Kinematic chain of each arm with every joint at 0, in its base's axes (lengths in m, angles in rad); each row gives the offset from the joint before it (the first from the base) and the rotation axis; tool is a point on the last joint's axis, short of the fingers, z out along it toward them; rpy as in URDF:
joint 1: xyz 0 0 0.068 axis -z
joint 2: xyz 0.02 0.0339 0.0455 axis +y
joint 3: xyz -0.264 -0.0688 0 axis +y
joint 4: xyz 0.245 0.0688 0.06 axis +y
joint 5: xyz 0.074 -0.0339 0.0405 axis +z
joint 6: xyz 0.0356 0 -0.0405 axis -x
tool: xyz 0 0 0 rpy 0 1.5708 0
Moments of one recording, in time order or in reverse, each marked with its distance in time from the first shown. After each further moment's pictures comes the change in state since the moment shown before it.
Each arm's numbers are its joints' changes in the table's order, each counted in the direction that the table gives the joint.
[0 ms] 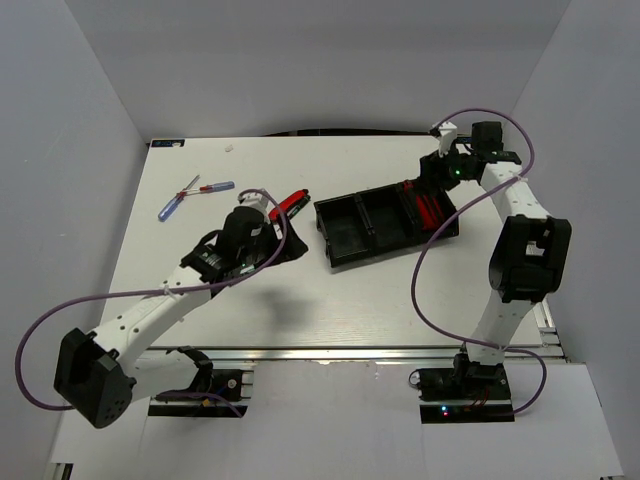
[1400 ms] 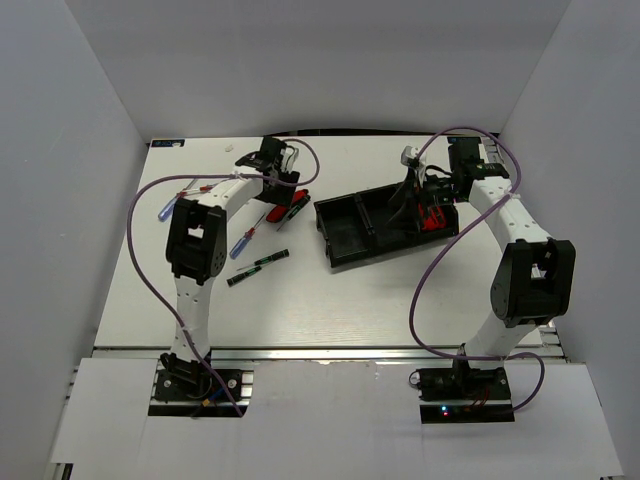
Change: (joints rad) left arm -0.266 1.082 -0.959 0.274 0.060 -0.748; right arm -0.118 -0.198 0.174 0.286 0.546 0.410
